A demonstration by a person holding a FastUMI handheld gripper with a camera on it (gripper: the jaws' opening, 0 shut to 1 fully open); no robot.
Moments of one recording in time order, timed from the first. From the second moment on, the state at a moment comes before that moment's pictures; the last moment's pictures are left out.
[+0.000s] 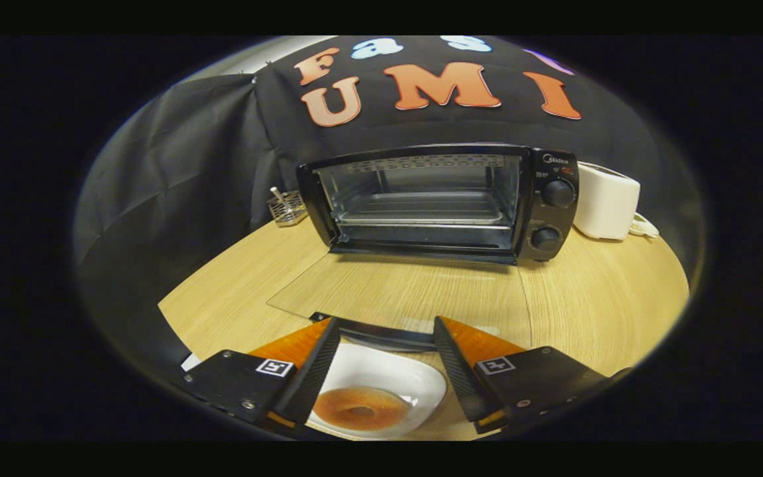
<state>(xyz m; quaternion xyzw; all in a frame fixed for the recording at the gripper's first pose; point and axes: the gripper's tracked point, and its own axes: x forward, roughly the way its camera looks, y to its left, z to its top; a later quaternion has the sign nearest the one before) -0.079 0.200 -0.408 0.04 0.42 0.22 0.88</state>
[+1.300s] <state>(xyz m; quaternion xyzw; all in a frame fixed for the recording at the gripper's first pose) -0.184 0.186 -0.420 -0.04 0.46 0.28 0.84</state>
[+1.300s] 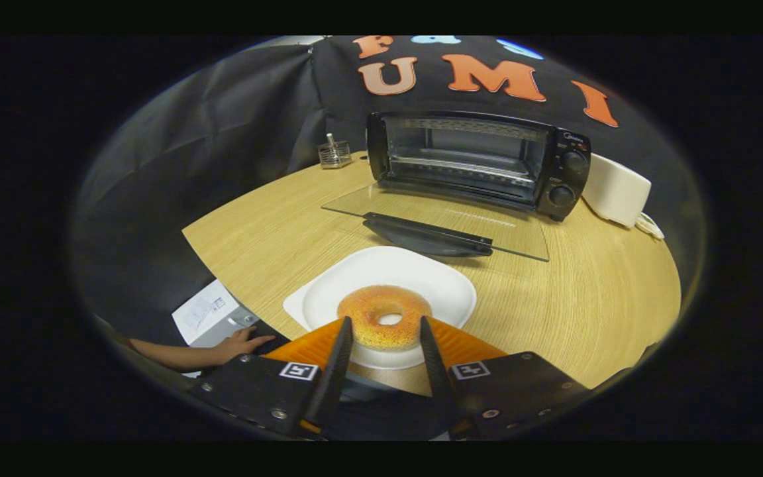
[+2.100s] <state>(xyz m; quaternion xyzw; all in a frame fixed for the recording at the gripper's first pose) -0.103 0.203 -0.382 0.11 0.40 0.22 0.88</state>
